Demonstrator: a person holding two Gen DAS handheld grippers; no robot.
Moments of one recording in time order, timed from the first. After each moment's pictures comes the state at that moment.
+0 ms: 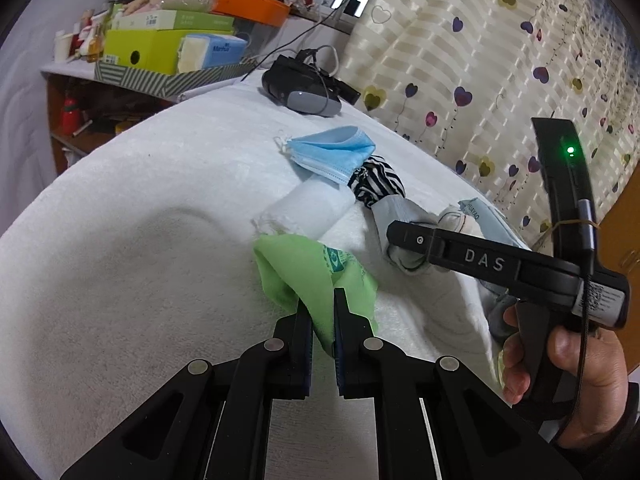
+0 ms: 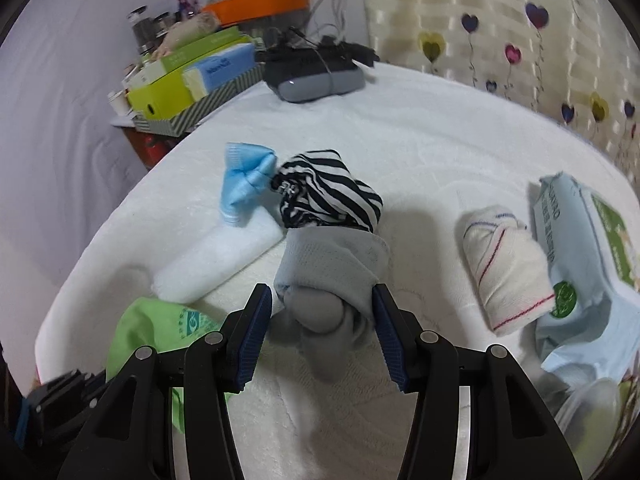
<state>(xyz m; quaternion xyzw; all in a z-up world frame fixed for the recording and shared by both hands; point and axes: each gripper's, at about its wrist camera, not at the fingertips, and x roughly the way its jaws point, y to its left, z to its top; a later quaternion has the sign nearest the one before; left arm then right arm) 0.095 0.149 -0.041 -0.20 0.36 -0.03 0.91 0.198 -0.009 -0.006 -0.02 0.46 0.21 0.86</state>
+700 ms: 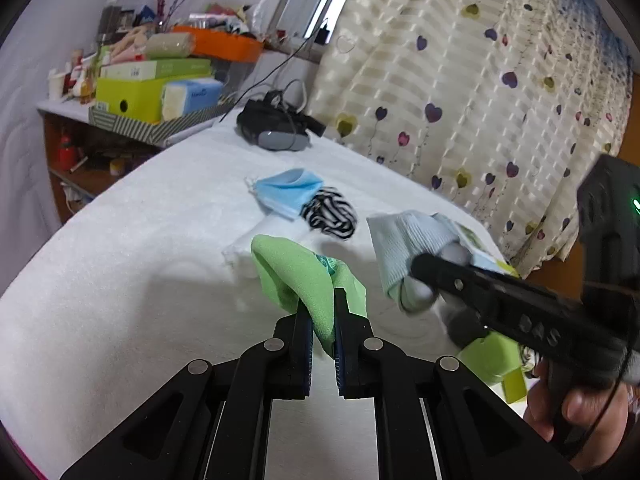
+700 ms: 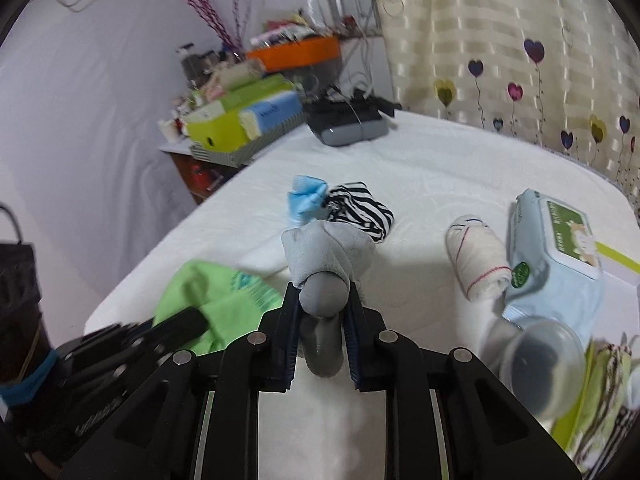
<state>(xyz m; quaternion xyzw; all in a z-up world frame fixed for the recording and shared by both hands) 0.061 0.117 0.009 -0.18 0.31 -0.04 0.93 0.121 -0.044 0.048 0.00 0.38 0.28 0.88</state>
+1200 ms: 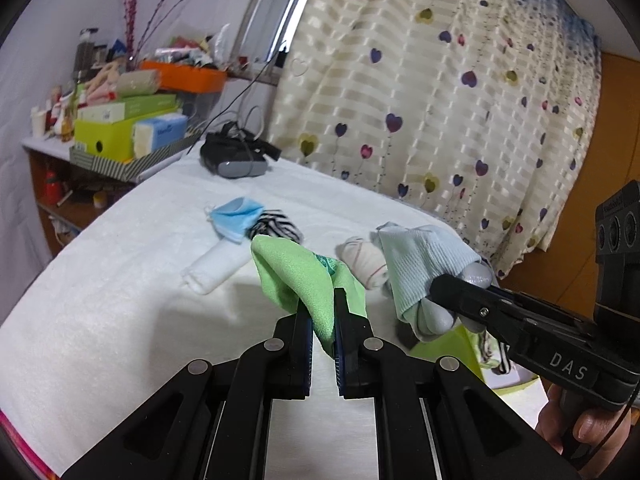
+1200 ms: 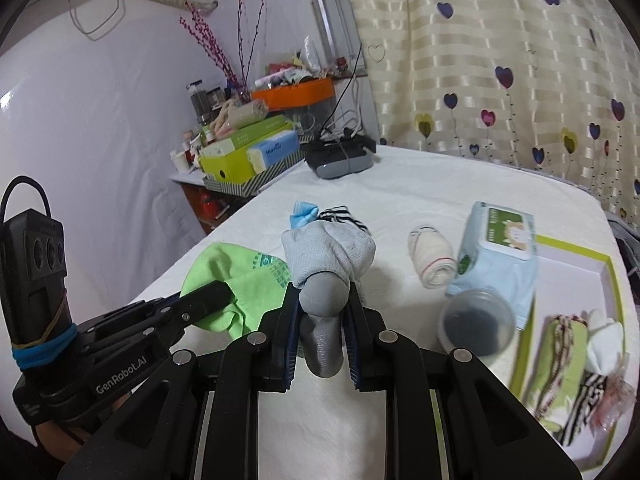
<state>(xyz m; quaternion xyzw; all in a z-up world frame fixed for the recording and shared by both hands) 0.034 0.068 0.047 -0.14 0.28 -0.07 0.95 0.069 -0.098 0.083 0.03 0.33 0.27 0.90</state>
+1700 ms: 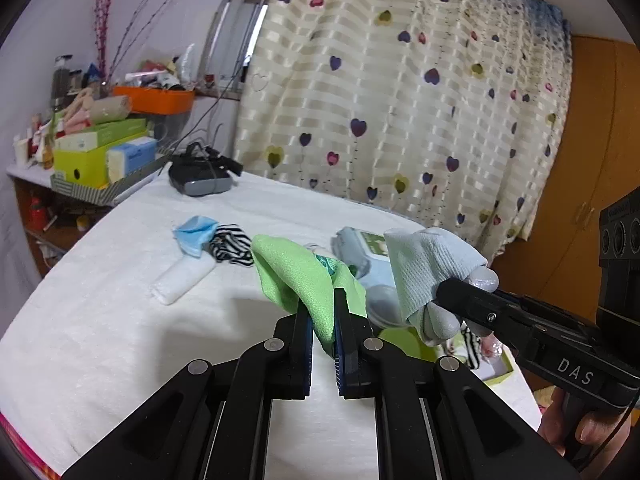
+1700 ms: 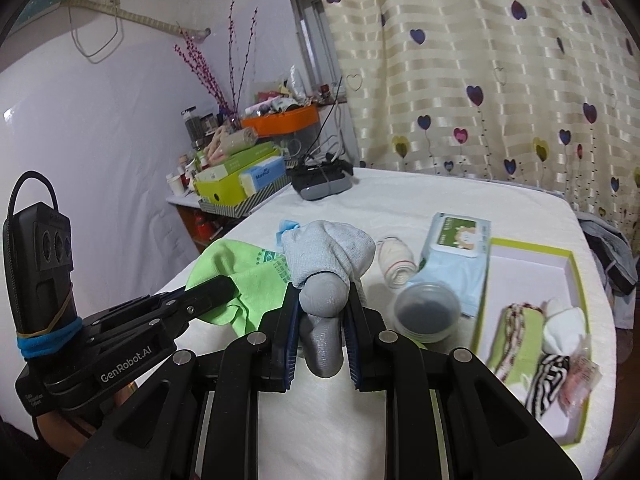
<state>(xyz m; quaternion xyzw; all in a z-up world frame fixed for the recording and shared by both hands) 0.015 0.027 0.072 -0.12 0.26 -0.11 0.95 0.033 -0.146 0.102 0.05 0.29 0.25 0.92</state>
